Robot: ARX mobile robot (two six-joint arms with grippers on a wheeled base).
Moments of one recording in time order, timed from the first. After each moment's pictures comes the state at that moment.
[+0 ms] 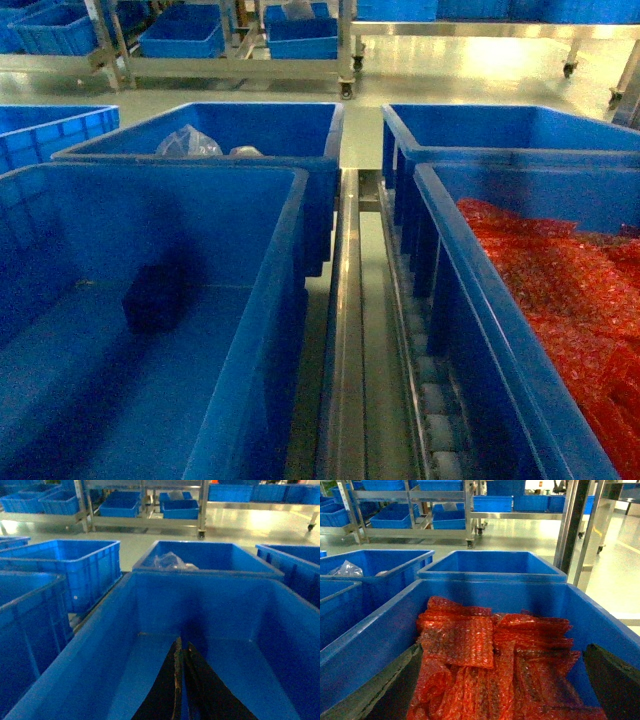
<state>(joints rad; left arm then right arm) 0.01 0.12 0.05 0.04 -0.02 0.00 0.00 0.01 0.01 0.00 0.00 0.00</state>
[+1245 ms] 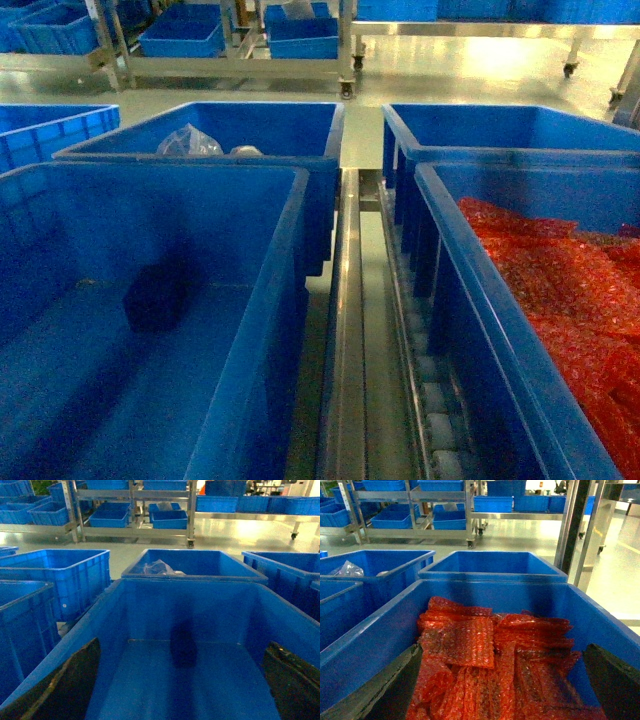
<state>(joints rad) 0.00 0.01 0.01 0.00 0.00 0.00 0.00 0.01 0.01 0.00 0.00 0.00</state>
